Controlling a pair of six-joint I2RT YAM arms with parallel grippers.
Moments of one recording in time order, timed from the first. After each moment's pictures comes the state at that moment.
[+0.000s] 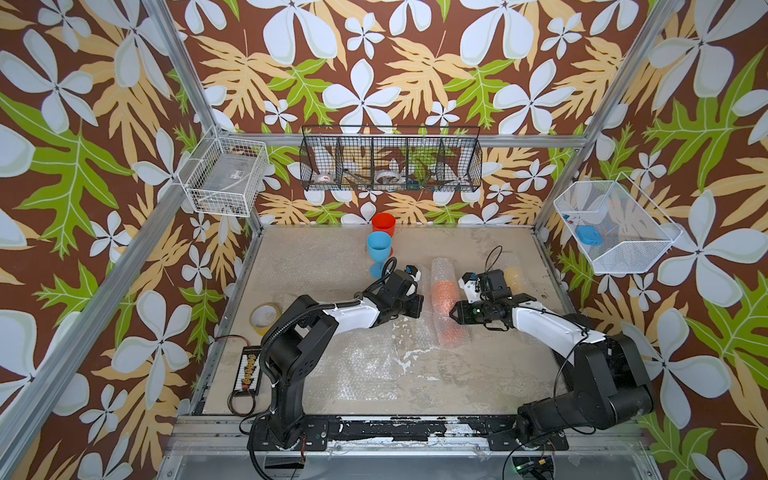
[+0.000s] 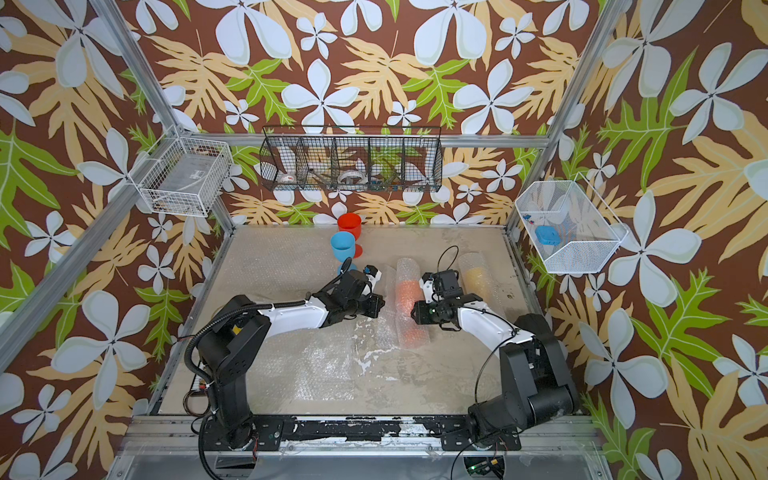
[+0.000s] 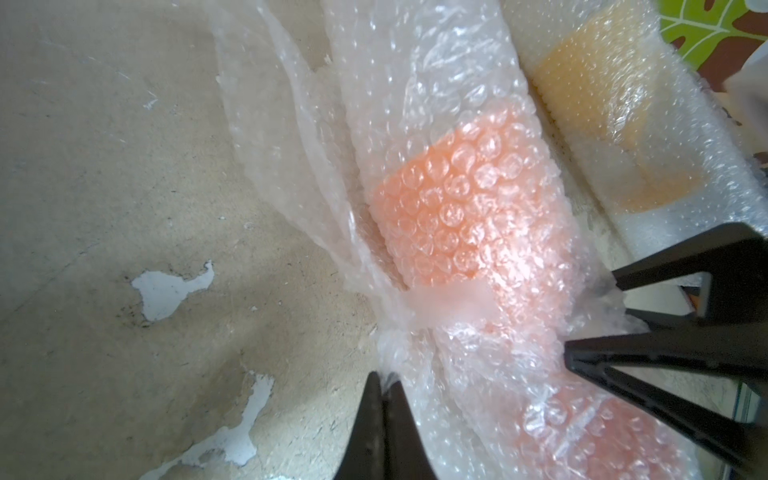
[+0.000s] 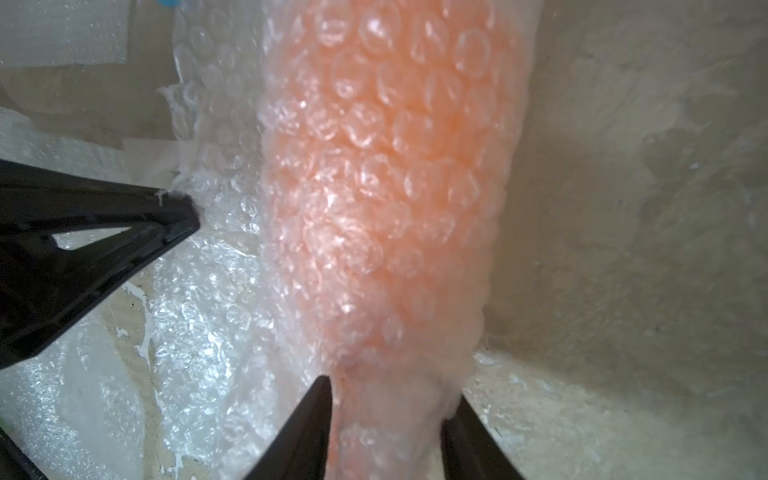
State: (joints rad) left arm -0.73 1.90 1.13 0.06 0.15 -0.45; right arm 0.24 1.46 0.83 -0.41 -0.30 0.19
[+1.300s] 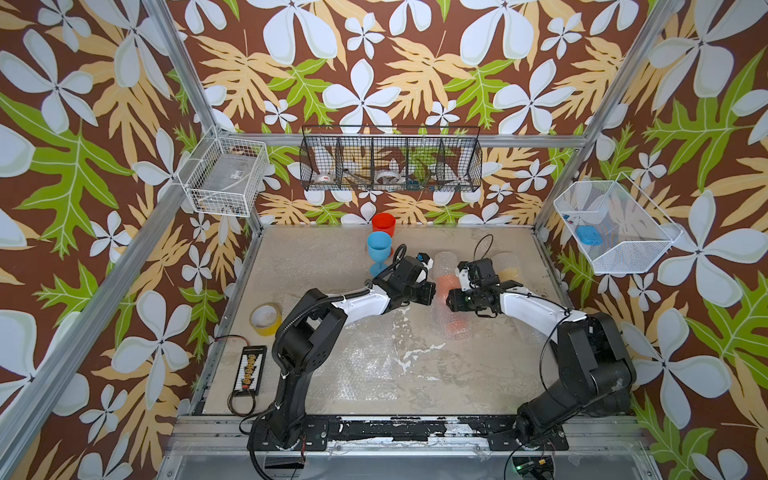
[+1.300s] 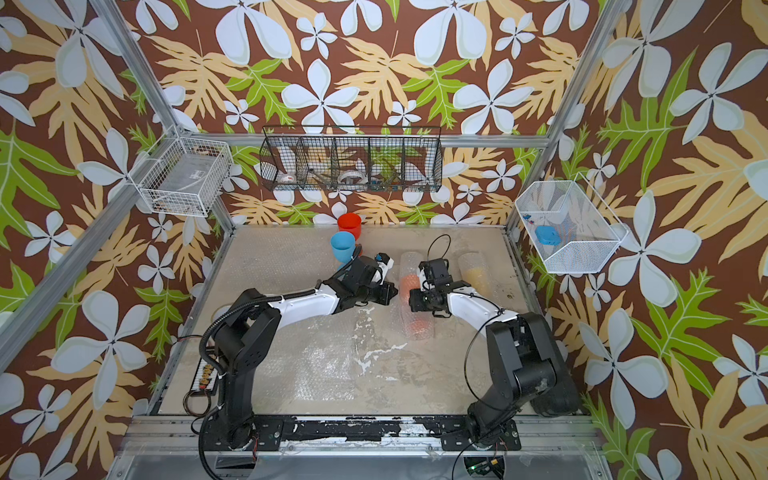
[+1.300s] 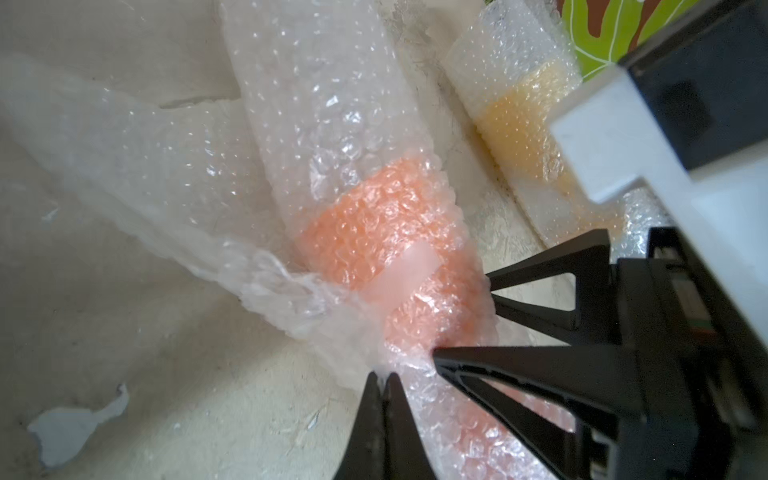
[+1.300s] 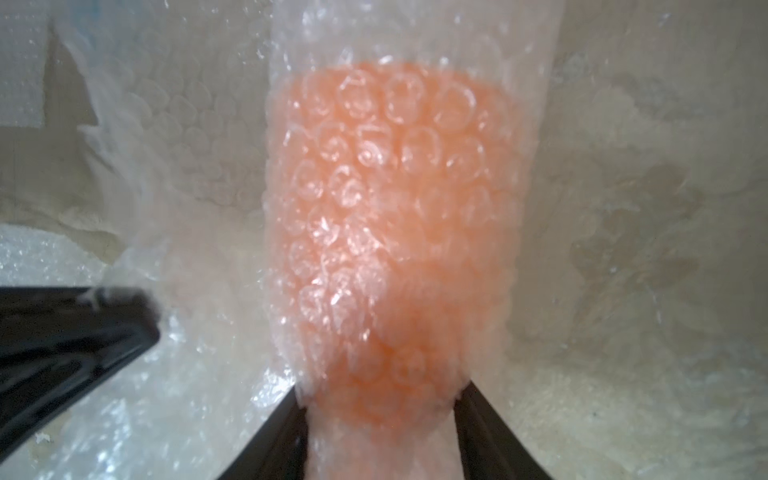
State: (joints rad) left arm -0.73 2.05 1.43 -0.04 0.22 -0.45; right arm 0.28 1.65 1.01 -0.39 -0.13 0.21
